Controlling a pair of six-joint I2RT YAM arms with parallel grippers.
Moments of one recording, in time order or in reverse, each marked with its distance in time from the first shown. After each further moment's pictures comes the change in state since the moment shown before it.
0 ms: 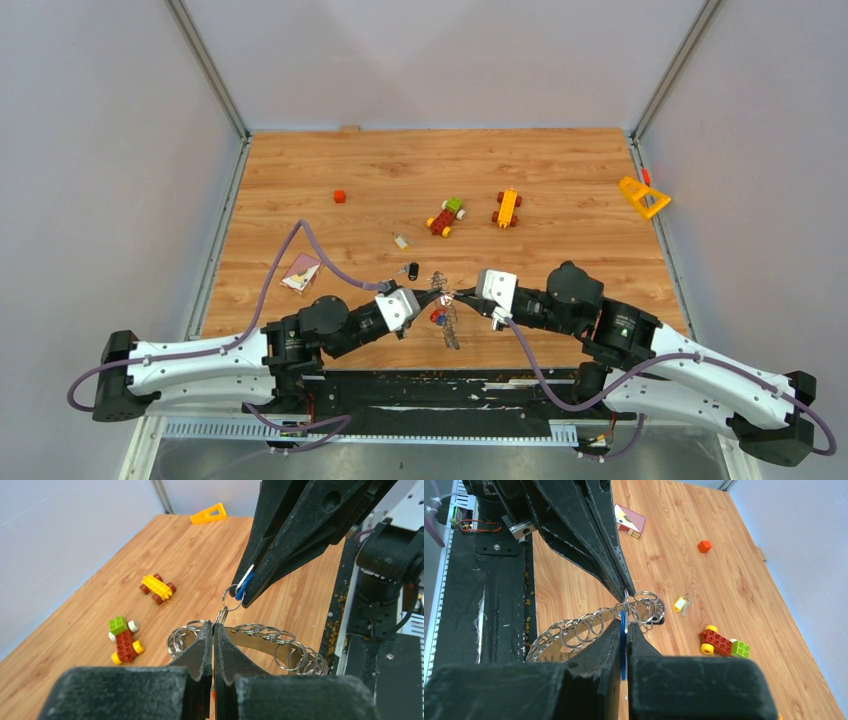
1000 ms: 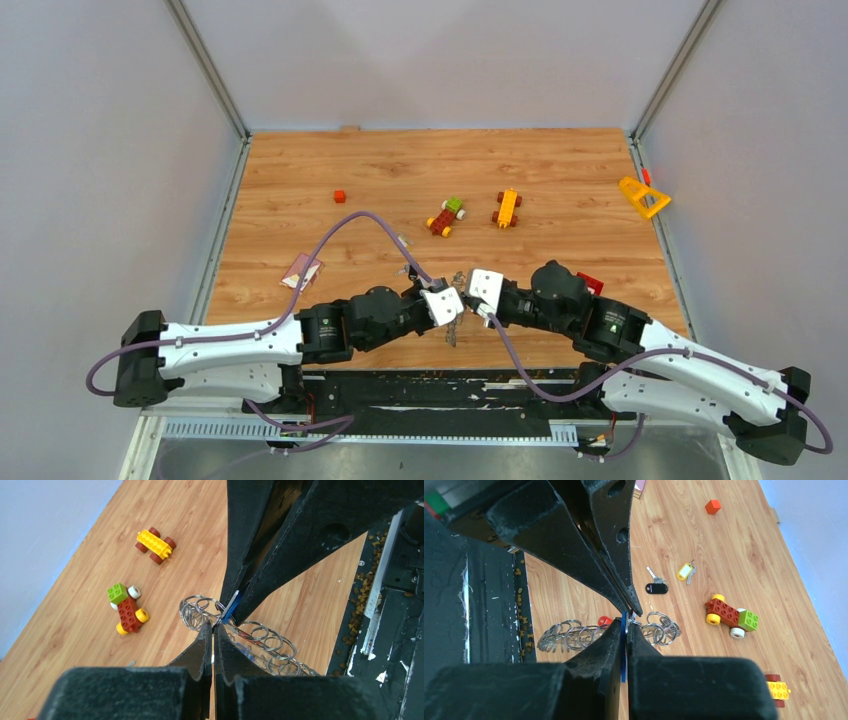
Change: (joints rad) left arm -0.007 0.274 0.196 -0.229 -0.071 0.043; right arm -0.015 0.040 -0.013 -0.067 0.045 -0.007
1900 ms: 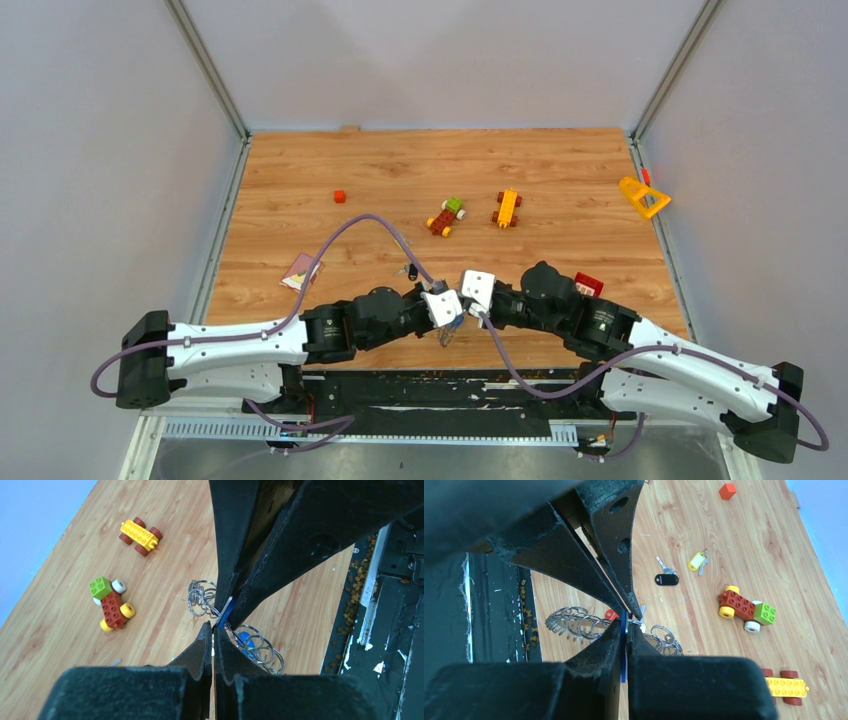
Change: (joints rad) left arm 0.017 0.024 -0.050 0.048 0.061 -0.019; right arm -0.007 0.039 -0.032 0.017 -0.010 0.019
